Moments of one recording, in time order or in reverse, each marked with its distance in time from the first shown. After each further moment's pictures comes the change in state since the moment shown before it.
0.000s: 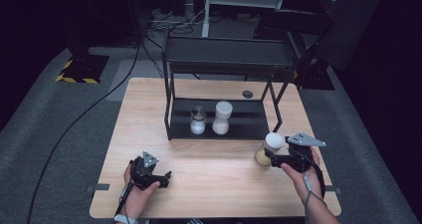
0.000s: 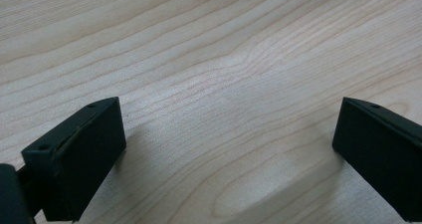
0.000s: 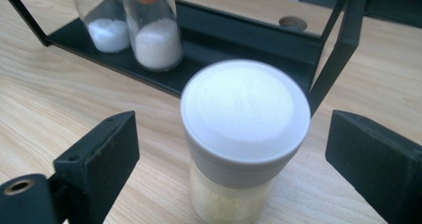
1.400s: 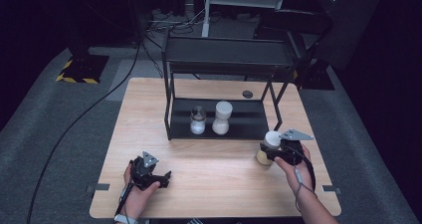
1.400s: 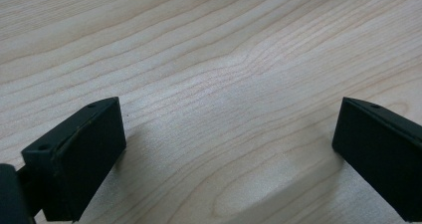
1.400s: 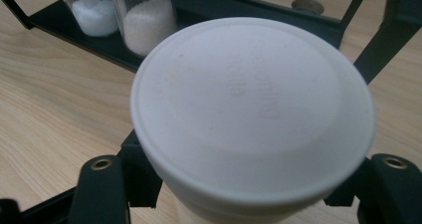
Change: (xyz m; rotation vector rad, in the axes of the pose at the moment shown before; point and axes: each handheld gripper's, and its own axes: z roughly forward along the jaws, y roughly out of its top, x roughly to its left) left arm 0.000 0.000 0.000 0.000 0.001 0.000; right arm -0.011 0.005 0.033 0.043 0.028 -0.017
